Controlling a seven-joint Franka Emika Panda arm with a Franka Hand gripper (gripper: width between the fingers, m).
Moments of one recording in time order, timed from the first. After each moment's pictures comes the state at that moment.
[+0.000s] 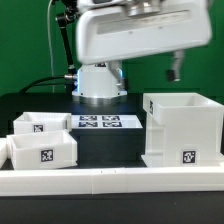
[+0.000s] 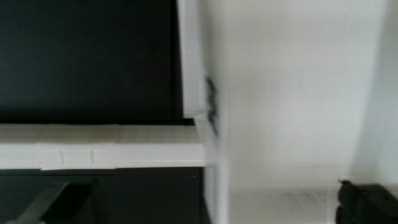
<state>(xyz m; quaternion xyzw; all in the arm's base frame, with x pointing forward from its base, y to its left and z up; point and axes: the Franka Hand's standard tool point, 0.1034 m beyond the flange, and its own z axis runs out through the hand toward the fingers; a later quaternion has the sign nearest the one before) 0.591 0.004 0.143 -0.99 -0.08 -0.06 0.07</state>
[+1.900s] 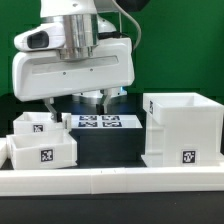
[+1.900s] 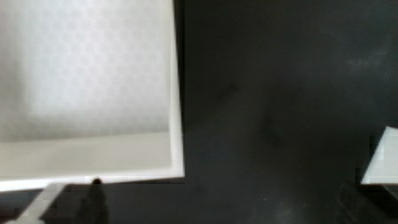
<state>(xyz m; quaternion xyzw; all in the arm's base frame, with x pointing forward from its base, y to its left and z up) 0.543 -0.079 0.068 -0.99 -0.16 -0.02 0.03</state>
